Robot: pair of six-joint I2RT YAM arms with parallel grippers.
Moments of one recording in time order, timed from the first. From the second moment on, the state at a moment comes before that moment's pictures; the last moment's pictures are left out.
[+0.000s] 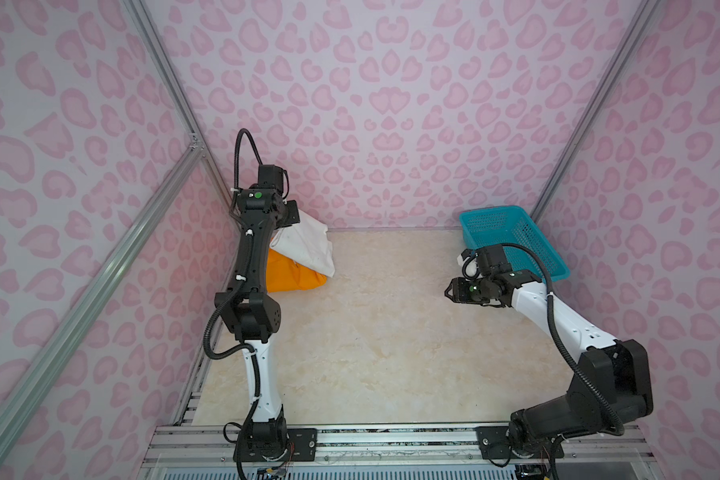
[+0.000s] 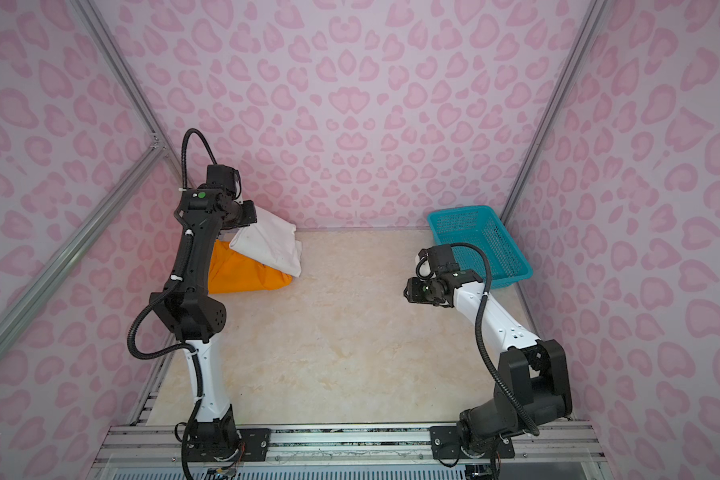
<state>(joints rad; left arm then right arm) -0.02 2.22 2.56 -1.21 -0.09 -0.17 0.24 1.48 1.13 -0.66 -0.24 0.27</state>
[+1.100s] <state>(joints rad) 0.13 2.38 2.44 -1.09 -0.30 -0.07 0.27 1.30 1.10 -0.65 -0.20 0.23</state>
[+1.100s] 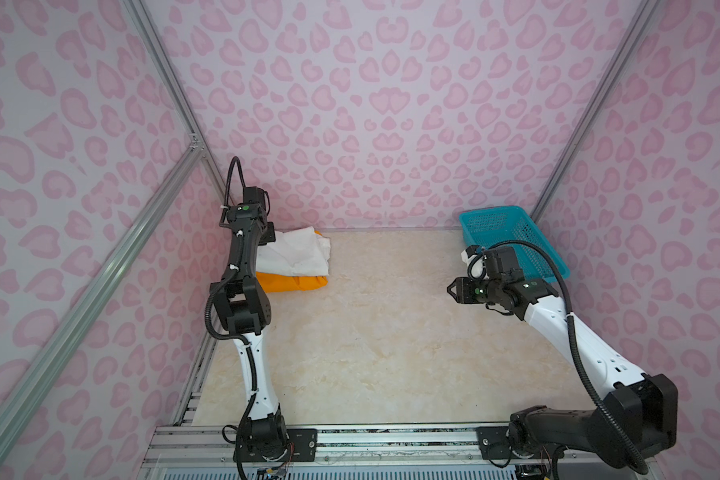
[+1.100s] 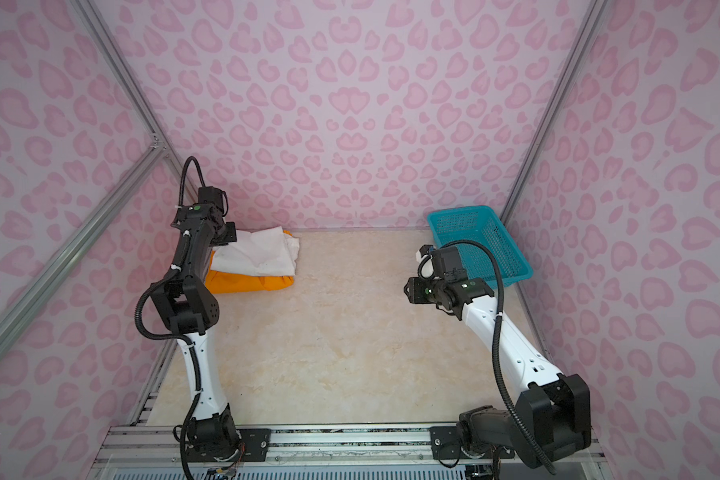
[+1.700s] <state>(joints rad) 0.16 2.15 1.94 -0.83 -0.31 -0.16 0.20 1.15 1.01 -0.59 -0.12 0.17</state>
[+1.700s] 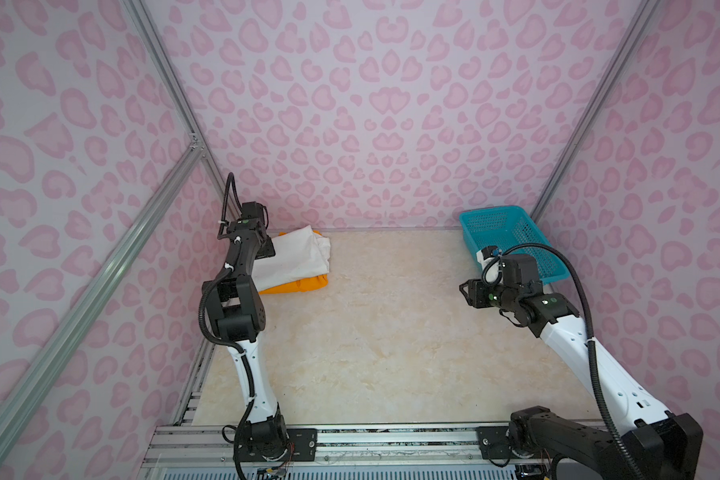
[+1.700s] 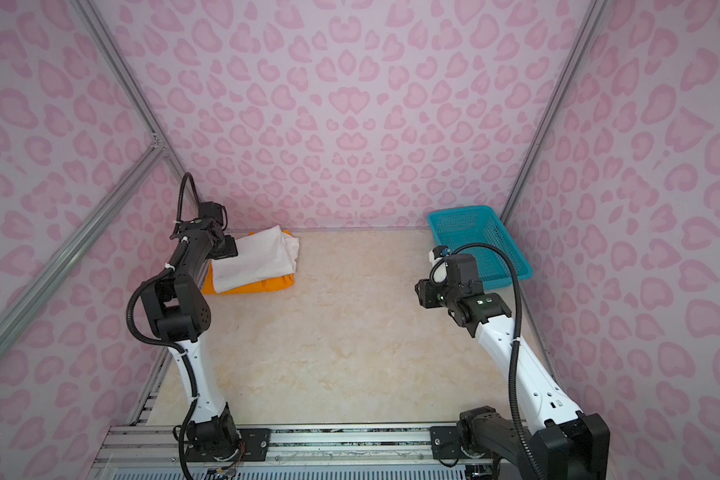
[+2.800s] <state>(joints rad) 0.03 1.44 0.38 0.63 -0.13 -0.09 -0.02 1.48 0.36 0.70 0.26 0.09</state>
